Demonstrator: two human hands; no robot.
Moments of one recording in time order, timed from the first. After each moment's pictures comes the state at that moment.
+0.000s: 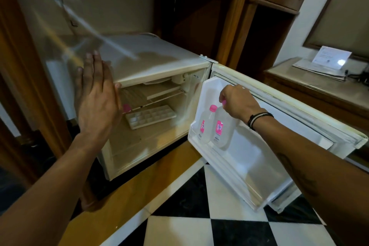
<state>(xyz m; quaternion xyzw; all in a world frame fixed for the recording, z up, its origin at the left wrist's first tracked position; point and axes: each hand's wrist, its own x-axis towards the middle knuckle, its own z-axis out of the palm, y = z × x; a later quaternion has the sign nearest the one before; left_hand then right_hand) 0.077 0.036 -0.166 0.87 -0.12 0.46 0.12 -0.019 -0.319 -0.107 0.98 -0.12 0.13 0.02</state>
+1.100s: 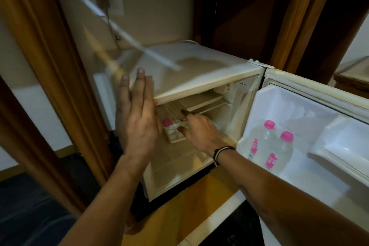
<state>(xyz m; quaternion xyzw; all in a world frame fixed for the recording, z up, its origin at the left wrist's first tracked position) 0.112 0.043 -0.195 0.77 -0.15 0.60 0.16 0.107 -0.150 -0.216 0.98 0.07 0.13 -0.16</state>
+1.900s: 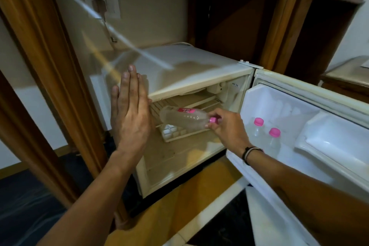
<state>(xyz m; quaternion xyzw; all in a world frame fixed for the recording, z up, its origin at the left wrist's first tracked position) 0.116 0.045 -0.198 0.76 -0.14 0.63 0.03 0.055 -0.223 -0.195 0.91 0.00 0.25 -0.33</state>
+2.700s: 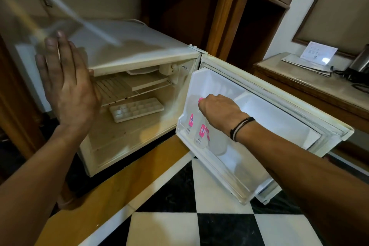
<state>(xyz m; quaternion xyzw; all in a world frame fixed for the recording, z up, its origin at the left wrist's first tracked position) 0.136 0.034 -0.214 0.81 -0.10 0.55 0.20 -0.045 -0.287 -0.128 0.98 -0.02 0.02 0.21</state>
